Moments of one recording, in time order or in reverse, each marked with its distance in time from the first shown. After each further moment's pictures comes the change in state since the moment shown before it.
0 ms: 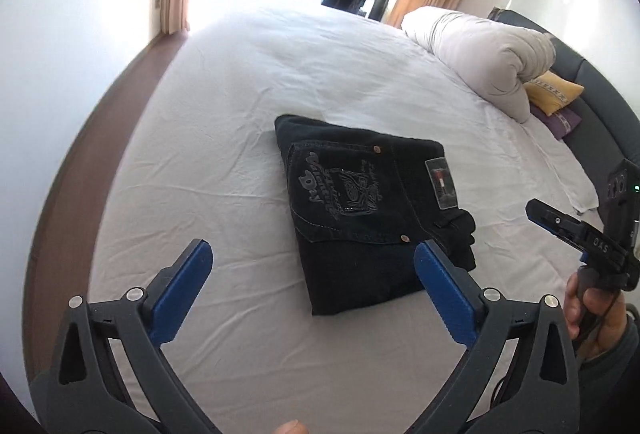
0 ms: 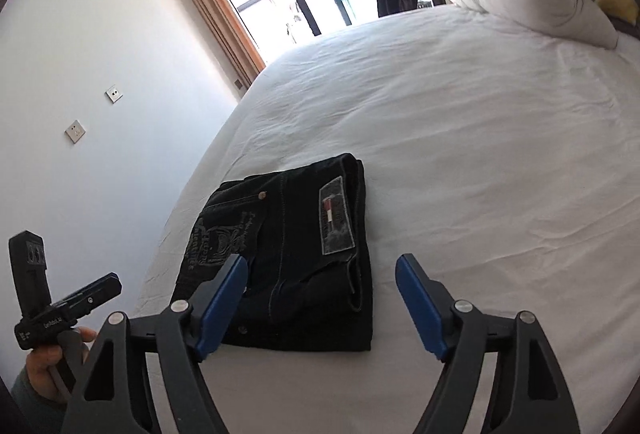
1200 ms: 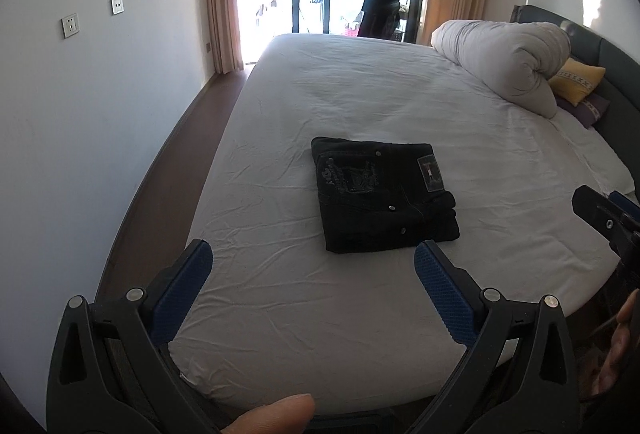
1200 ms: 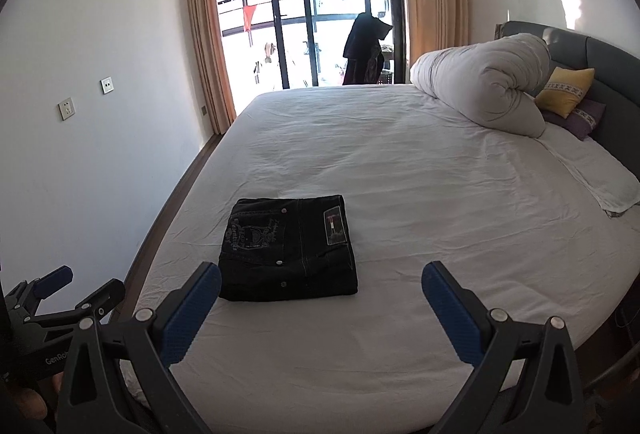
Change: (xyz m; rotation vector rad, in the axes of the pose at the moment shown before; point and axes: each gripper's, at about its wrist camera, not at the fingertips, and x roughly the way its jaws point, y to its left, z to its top) left arm -0.178 -0.076 -0.048 0.070 -0.072 0.244; right arm -0.177 0.143 -0.045 -0.135 -0.160 -0.308
